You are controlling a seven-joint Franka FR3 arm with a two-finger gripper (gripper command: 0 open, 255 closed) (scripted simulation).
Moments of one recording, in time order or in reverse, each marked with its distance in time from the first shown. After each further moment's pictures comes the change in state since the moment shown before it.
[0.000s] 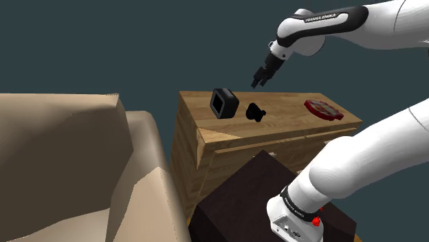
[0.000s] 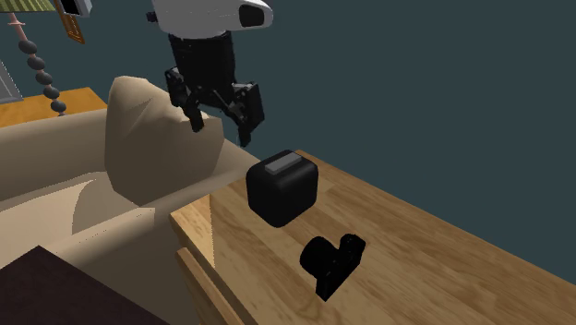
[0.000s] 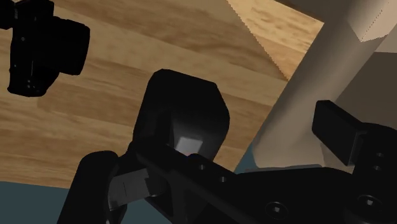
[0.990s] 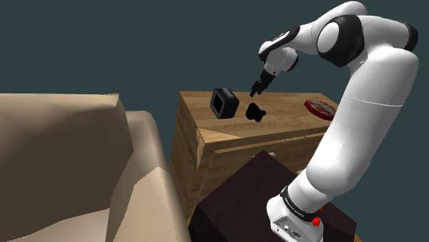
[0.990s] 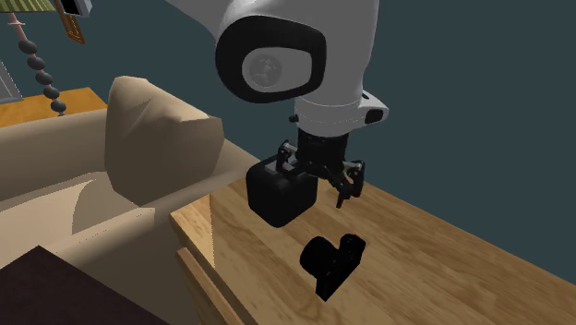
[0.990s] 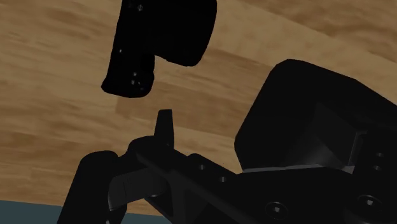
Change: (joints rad) arm -0.096 0.606 -0.130 0.332 0.364 0.130 -0.427
